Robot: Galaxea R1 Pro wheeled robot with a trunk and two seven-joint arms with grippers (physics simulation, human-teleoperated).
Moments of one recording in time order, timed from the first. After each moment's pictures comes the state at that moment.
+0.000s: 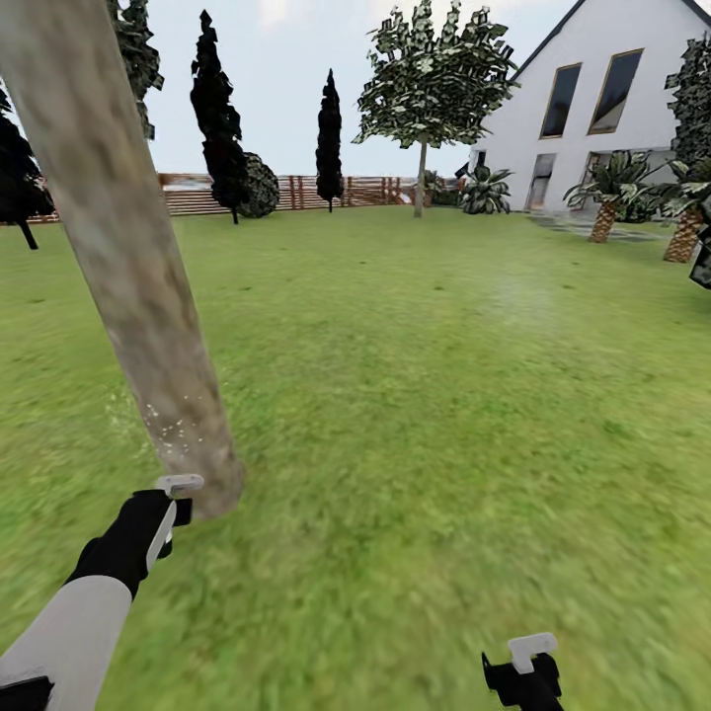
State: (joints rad) left arm -0.74 0.13 0.19 -0.71 -0.11 0.67 0.14; right arm -0.48 -0.08 0.04 -0.05 0.15 -0.41 -0.11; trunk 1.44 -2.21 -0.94
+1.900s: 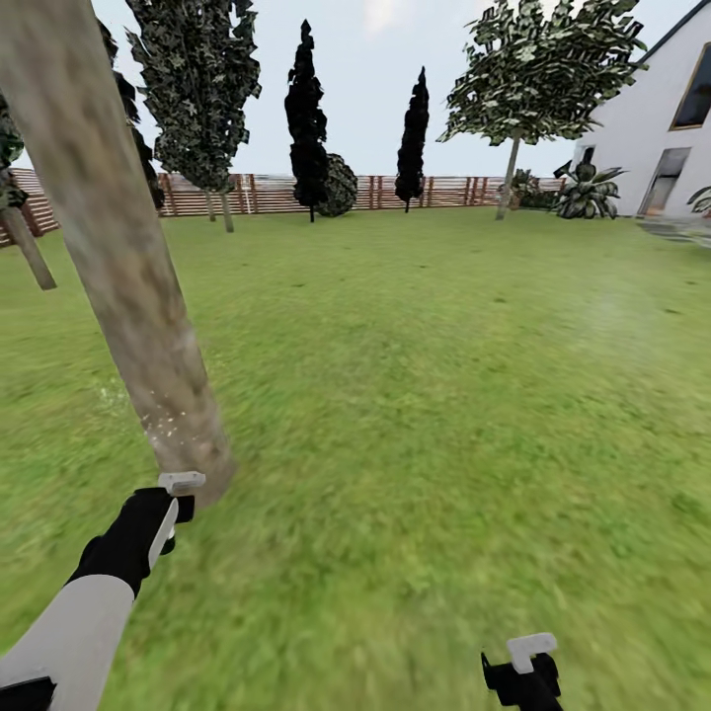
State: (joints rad) left arm -0.74 0.12 0.19 -0.73 -0.11 0.67 0.15; right arm -0.48 -0.08 0.04 -0.05 0.15 -0.41 -0.11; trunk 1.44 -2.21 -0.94
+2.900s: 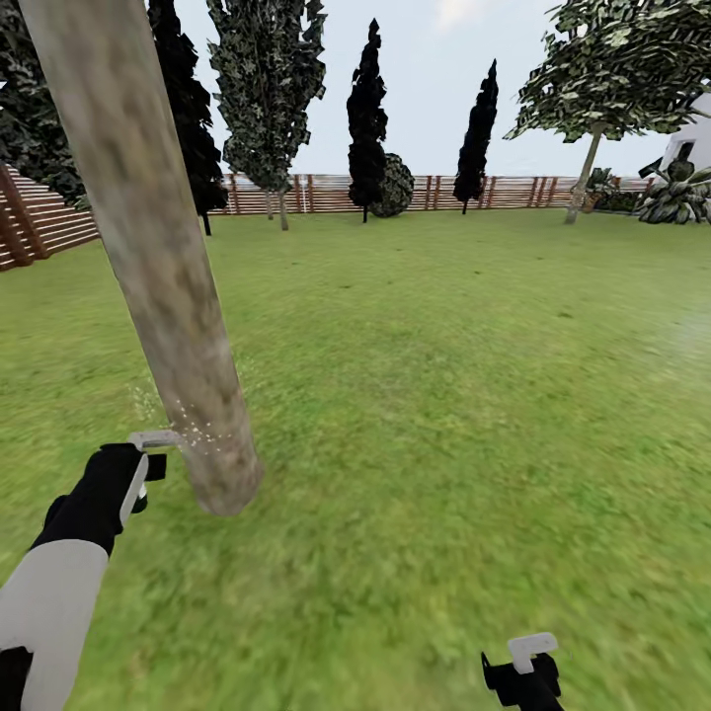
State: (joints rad) left arm -0.83 0.21 0.19 -0.85 -0.11 0.80 0.13; right arm -0.48 -0.08 0.04 -0.05 0.15 -0.41 -0.11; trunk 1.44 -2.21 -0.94
